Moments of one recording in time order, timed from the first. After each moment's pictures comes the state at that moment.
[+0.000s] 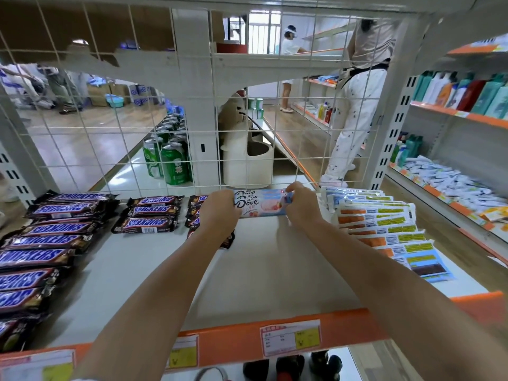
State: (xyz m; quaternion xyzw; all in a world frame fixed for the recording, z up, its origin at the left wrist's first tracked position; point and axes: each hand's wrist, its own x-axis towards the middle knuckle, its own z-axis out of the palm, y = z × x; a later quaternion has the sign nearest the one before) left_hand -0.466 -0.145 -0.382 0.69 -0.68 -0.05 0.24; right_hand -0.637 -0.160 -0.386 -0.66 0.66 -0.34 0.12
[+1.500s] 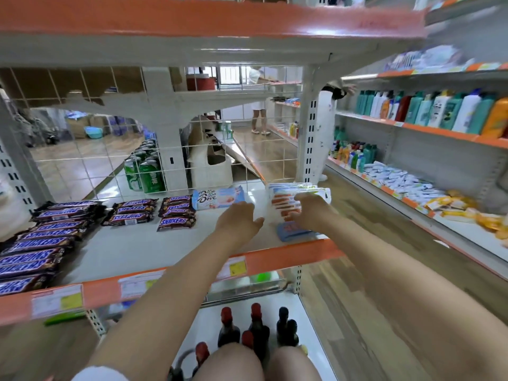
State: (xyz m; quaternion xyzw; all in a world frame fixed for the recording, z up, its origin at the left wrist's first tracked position) left_hand -0.581 0.000 -0.350 0.60 -0.79 -0.03 0.14; right_hand -0.757 -0.005 -0.344 -0.69 0.71 -0.15 0.05
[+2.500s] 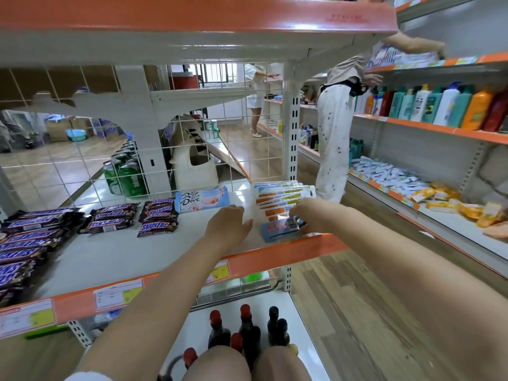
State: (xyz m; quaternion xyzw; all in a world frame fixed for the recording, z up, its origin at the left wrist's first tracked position) left_hand -0.597 -0.005 -0.361 0.58 -0.80 0.00 0.15; right_hand -0.799 0.000 -0.335 -0.79 0.60 0.12 -0.06
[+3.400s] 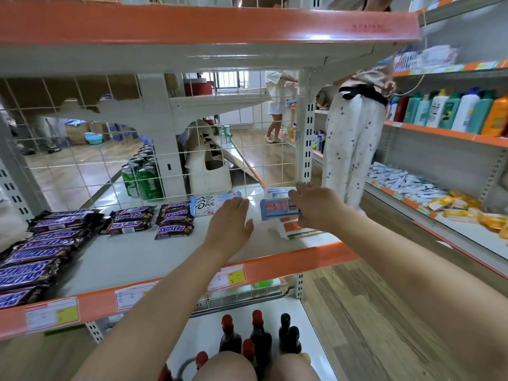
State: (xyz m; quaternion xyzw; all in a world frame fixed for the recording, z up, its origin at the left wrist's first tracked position) left_hand -0.569 0.001 -0.353 0.53 -0.81 0.08 0.23; right_hand -0.769 0.007 -0.319 -0.77 0.58 0.02 -0.27
